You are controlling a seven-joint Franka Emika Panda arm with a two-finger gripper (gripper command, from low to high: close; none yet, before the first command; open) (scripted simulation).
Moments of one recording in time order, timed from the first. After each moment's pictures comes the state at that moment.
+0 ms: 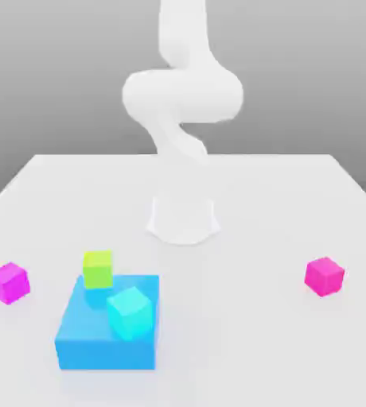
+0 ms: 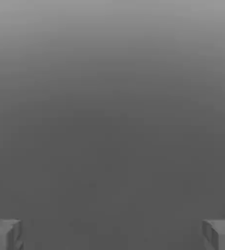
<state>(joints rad) 0.01 -0.72 0.08 -2.35 -0.01 2.35 0.85</state>
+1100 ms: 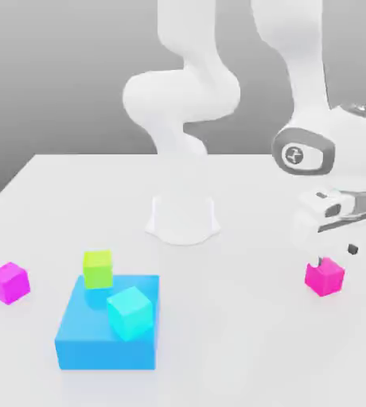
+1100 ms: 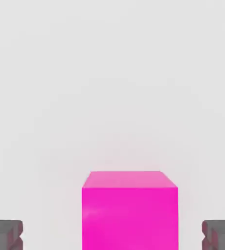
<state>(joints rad) 0.40 0.16 0.44 -2.80 -0.32 2.96 1.52</state>
